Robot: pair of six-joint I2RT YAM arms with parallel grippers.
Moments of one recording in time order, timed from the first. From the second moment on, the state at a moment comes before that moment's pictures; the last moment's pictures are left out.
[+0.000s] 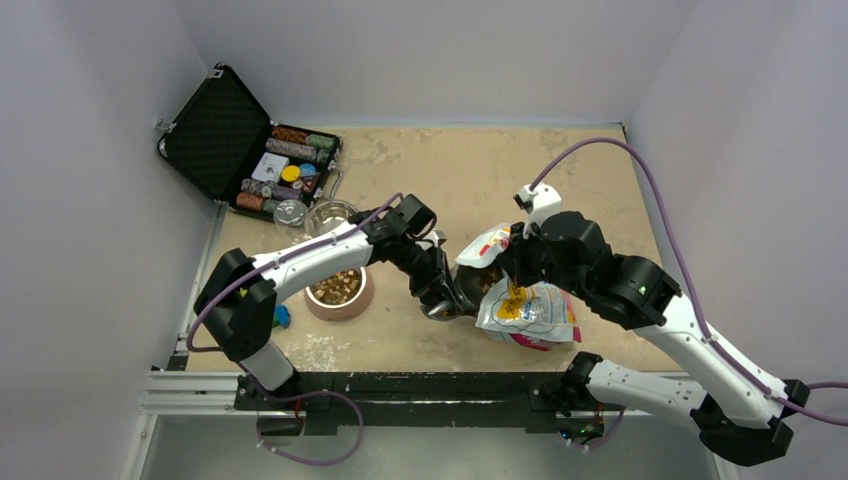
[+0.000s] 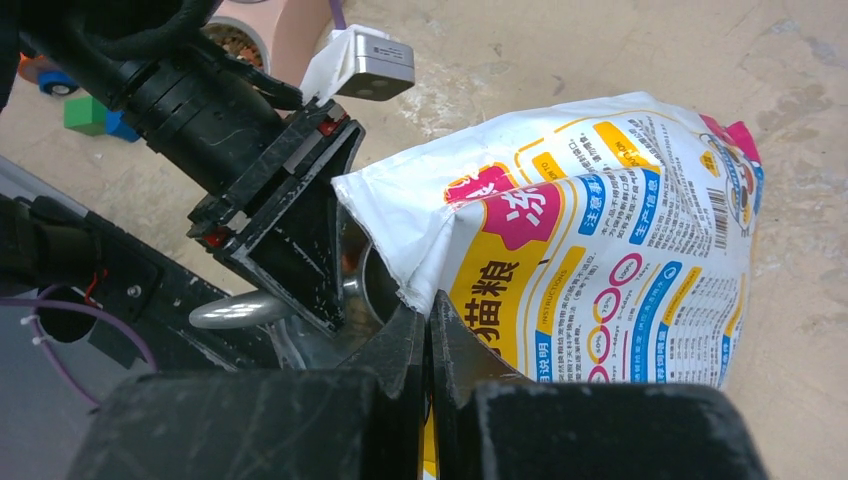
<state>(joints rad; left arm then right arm) -0.80 1.65 1.23 -0.69 0.78 -1.21 0.86 0.90 1.20 -0.89 0.20 0.39</state>
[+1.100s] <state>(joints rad) -0.79 1.12 0.71 -0.26 0.87 -1.15 0.86 0.74 1.14 -0.89 0.29 0.43</state>
